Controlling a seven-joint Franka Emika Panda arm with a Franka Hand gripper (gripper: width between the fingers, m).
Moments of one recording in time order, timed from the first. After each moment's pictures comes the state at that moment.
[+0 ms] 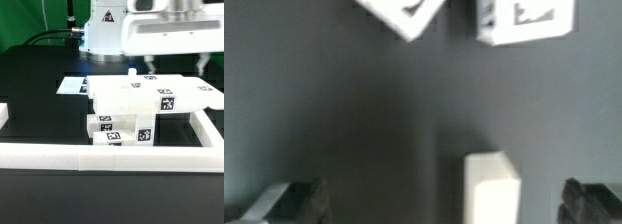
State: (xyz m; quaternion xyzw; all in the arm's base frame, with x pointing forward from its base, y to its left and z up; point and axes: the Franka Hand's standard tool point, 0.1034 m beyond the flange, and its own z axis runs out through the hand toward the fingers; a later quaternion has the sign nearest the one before) arm 0.482 0.135 0.074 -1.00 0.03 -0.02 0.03
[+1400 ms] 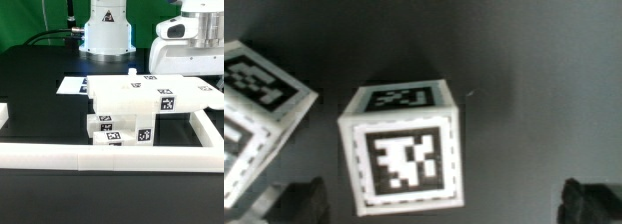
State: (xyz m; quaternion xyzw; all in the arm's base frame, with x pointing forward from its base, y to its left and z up) arm 0.448 0.174 0.024 -1.00 0.00 -0.03 0.02
